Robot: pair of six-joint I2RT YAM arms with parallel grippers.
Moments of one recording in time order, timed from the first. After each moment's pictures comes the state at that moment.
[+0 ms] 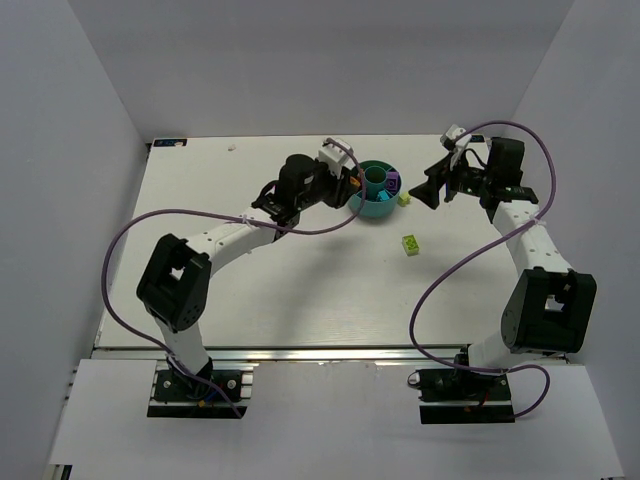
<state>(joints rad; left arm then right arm) -0.64 1.78 1.30 0.25 0.20 -0.01 -0.05 1.50 1.20 -0.21 -0.95 -0.46</state>
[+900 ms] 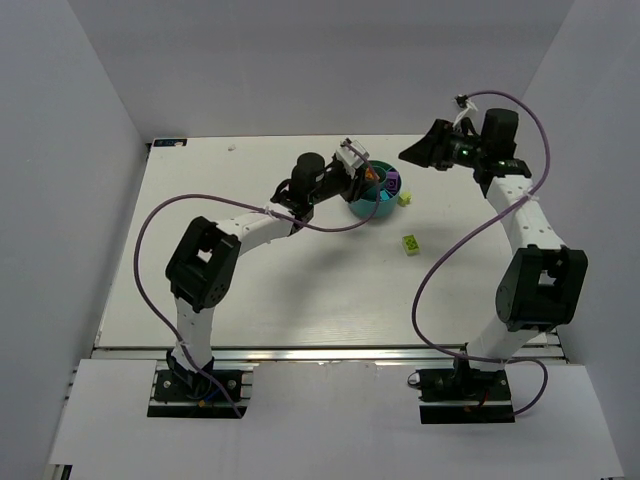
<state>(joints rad) -0.64 2.01 1.44 0.50 0.37 0.08 -0.01 1.64 1.44 -0.18 -0.90 0.31</state>
